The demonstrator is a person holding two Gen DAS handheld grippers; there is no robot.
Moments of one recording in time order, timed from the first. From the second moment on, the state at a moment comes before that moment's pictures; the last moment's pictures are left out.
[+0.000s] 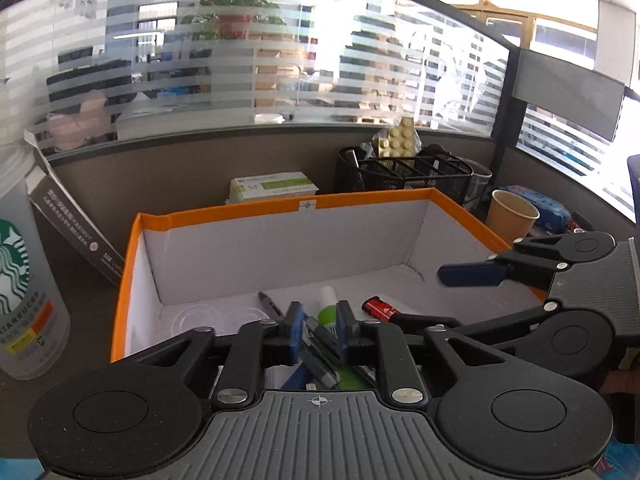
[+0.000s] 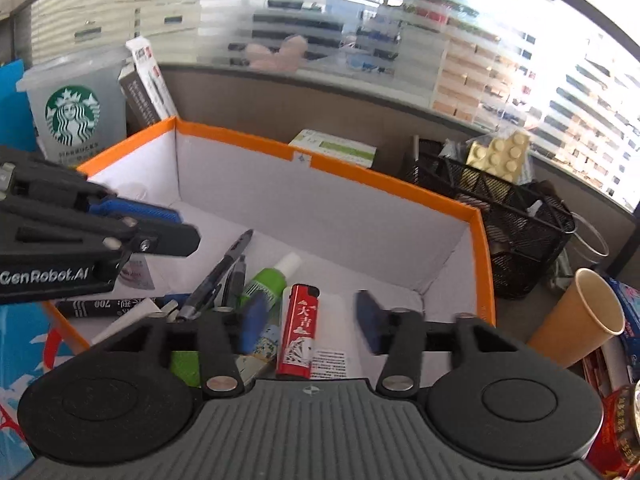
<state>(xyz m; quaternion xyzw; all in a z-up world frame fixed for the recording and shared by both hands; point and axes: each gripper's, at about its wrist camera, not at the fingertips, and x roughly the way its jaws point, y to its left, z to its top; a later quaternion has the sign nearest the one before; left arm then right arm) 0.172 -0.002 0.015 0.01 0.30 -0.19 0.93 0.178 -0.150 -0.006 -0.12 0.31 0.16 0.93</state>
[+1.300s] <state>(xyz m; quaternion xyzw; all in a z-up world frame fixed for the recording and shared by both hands) 0.049 0.099 0.016 -0.02 0.24 -0.02 0.97 0.006 -0.106 -0.011 -0.07 0.20 0.15 0.97</state>
